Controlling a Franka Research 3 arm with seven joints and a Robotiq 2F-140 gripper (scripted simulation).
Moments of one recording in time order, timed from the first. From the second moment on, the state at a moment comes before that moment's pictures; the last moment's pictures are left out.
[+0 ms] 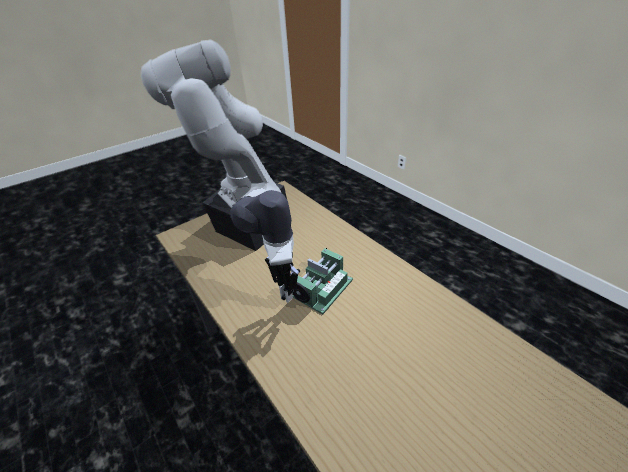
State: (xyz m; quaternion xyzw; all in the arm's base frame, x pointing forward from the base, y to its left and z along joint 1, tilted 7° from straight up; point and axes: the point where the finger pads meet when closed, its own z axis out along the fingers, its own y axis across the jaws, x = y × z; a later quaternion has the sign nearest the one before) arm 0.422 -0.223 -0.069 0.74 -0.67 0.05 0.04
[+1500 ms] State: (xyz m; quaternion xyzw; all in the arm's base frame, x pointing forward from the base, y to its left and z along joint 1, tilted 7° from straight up) arm 0.454 -0.223 -0.097 0.74 -0.67 0.05 0.04
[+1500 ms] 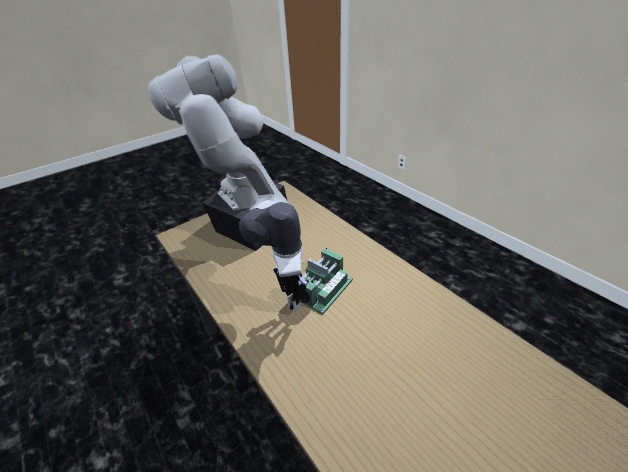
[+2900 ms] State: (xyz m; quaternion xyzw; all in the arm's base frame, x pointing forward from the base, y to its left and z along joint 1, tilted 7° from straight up) arm 0.473 -0.215 -0.045 0.74 -0.67 0.05 0.04
